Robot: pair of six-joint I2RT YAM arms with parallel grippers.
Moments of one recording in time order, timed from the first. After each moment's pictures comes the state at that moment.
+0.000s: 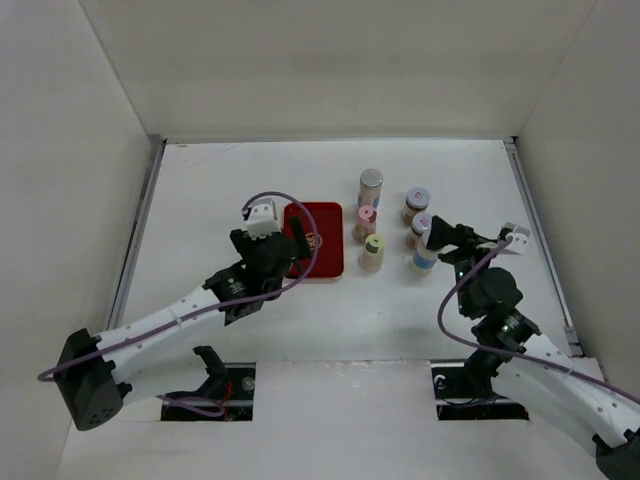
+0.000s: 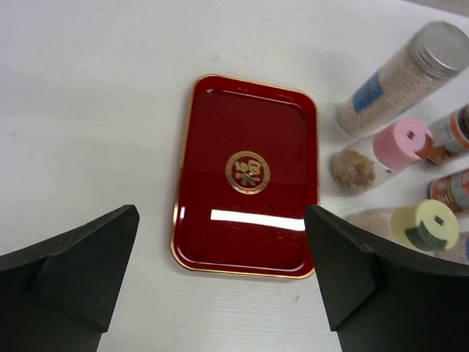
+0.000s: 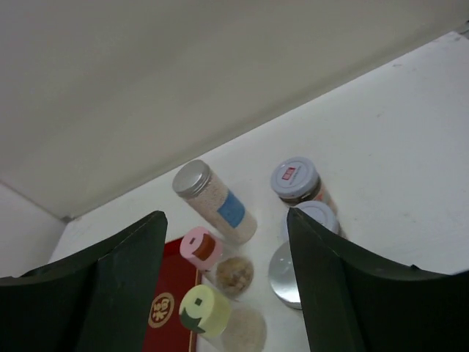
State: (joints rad) left arm -0.92 1.06 0.76 -0.20 -0.83 -0.64; right arm 0.68 0.54 0.40 0.30 0.76 0.45
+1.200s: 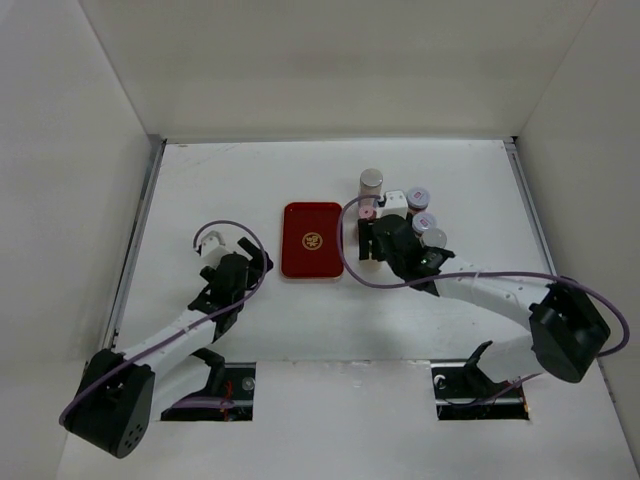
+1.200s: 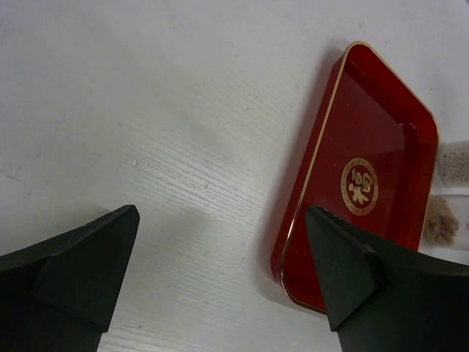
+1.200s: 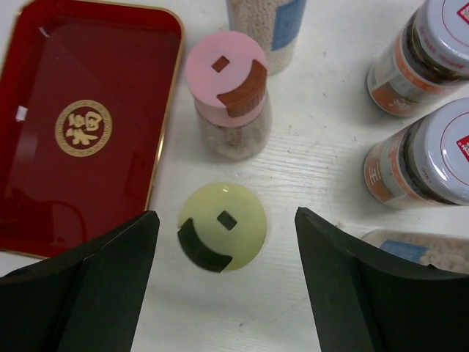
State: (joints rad) left arm -0.42 0.98 0.24 0.21 -0.44 -0.88; right arm 0.78 1.37 0.81 -0.04 0.49 0.38
